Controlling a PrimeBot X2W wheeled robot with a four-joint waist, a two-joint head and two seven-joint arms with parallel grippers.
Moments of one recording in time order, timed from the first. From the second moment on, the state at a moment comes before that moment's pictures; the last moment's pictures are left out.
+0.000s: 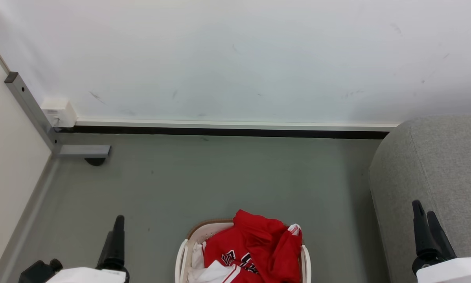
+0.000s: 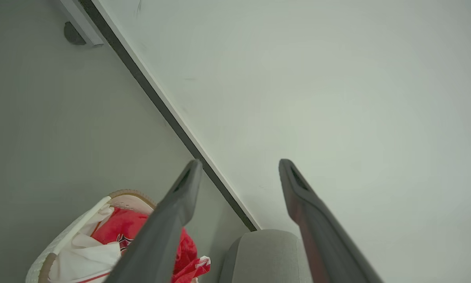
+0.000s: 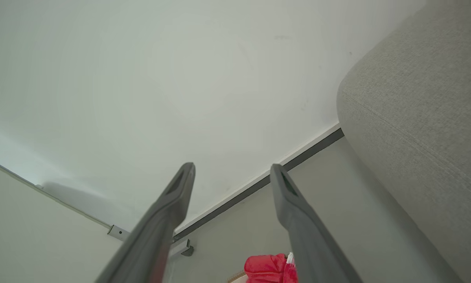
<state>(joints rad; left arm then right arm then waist) -0.06 0.04 0.05 0.22 -1.08 -0.07 -0.02 -0.08 -0.09 -0.01 0.19 0.97 0.13 -0.02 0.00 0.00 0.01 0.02</state>
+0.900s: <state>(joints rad) -0.05 0.08 -0.01 0.20 -0.62 -0.02 -0.11 -0.07 -0.09 0.01 0.20 0.56 0.13 -0.11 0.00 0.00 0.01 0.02</state>
